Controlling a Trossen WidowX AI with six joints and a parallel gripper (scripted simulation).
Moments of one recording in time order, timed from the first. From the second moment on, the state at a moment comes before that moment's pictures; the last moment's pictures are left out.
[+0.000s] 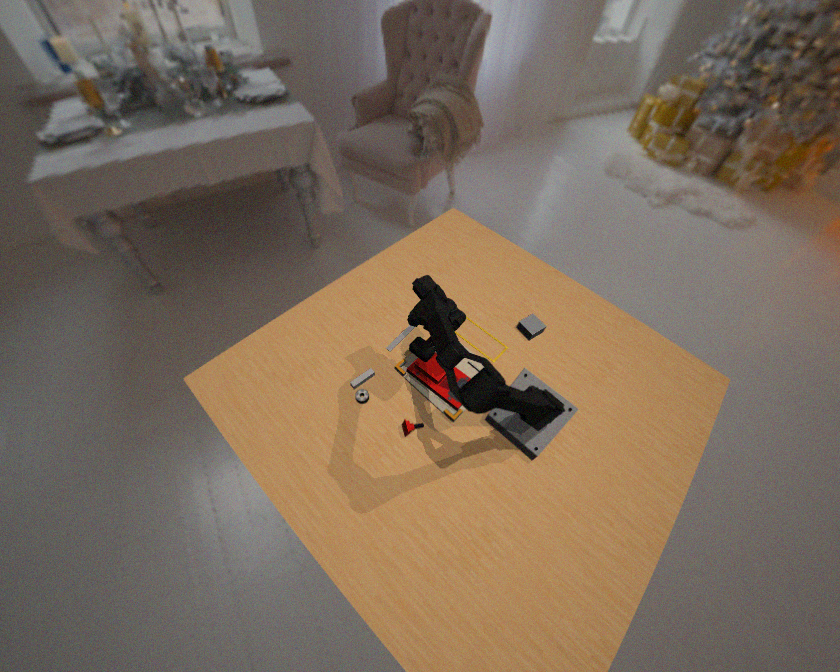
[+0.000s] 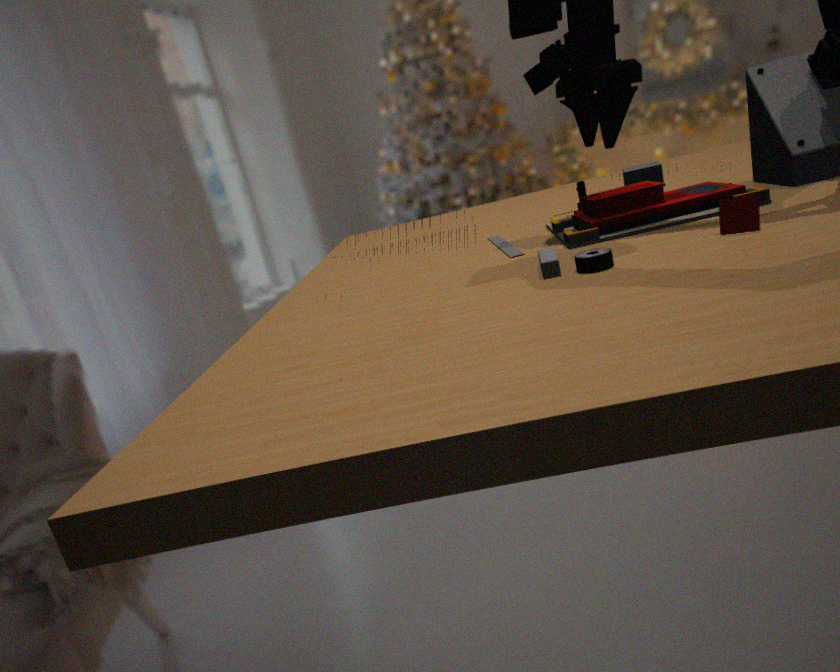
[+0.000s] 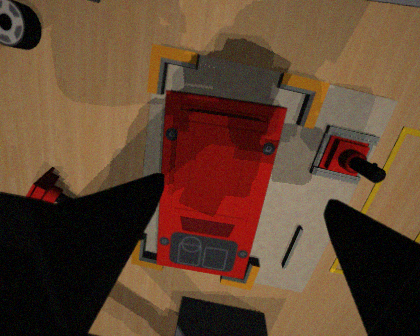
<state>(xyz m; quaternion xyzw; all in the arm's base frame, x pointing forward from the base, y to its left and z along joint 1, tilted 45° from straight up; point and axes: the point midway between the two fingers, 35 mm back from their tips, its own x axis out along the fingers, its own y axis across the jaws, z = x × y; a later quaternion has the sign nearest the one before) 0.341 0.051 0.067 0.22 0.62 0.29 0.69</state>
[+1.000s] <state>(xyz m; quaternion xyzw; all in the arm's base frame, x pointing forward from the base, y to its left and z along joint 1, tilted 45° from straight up) 0.326 0.077 0.058 0.23 0.64 0.31 0.67</state>
